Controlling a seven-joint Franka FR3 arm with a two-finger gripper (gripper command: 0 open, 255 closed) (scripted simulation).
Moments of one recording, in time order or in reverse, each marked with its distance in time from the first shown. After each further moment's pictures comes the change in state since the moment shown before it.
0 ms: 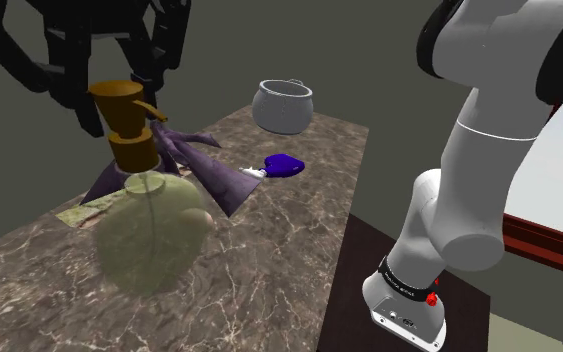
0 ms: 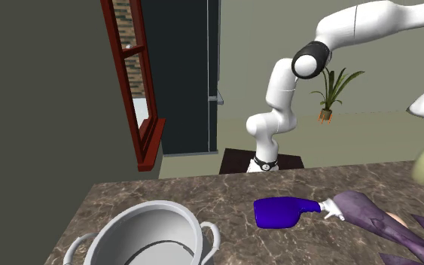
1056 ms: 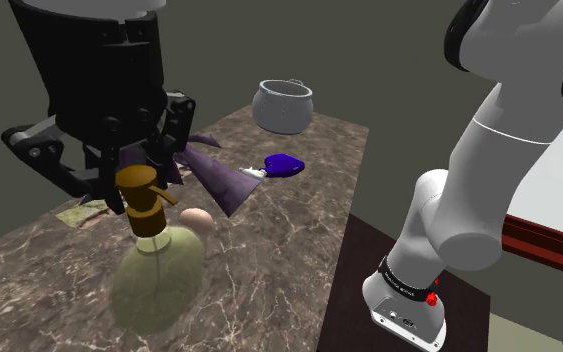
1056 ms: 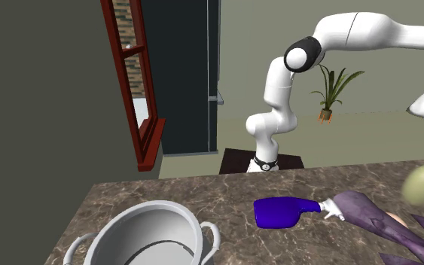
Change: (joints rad) arm -0.051 -0.122 -0.024 -0.354 0.081 0.261 -0.021
